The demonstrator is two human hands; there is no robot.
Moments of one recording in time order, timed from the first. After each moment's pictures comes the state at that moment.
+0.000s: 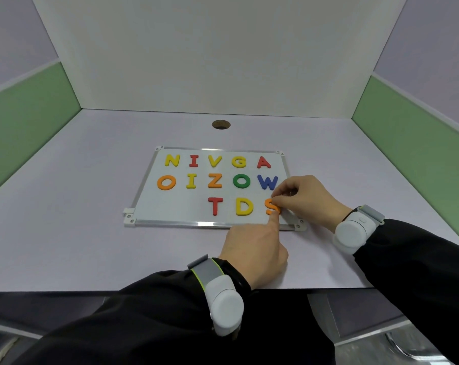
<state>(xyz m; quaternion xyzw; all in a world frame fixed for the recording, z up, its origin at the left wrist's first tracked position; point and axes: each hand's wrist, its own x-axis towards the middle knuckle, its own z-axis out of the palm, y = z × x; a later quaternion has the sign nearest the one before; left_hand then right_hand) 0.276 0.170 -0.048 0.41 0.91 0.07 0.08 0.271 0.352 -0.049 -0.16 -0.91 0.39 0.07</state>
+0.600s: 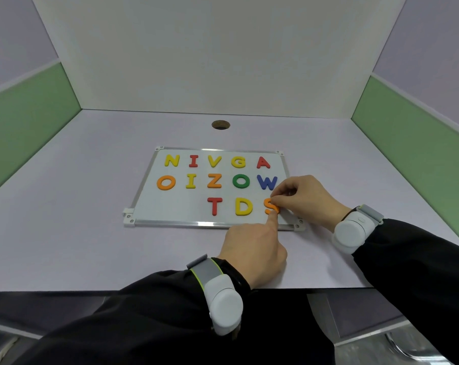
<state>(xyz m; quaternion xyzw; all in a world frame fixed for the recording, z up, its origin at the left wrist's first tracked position) 0.276 0.171 -0.047 0.40 0.91 0.08 0.09 0.271 0.352 -0.048 -0.15 -0.91 0.39 0.07</state>
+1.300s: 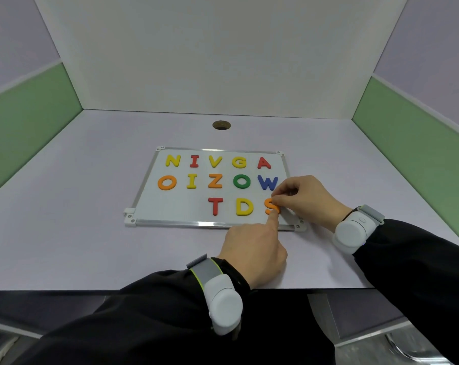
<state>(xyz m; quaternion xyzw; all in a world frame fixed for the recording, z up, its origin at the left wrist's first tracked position) 0.275 0.168 -0.045 0.41 0.90 0.09 0.09 0.272 0.351 -0.046 -0.16 -0.90 0.41 0.07</state>
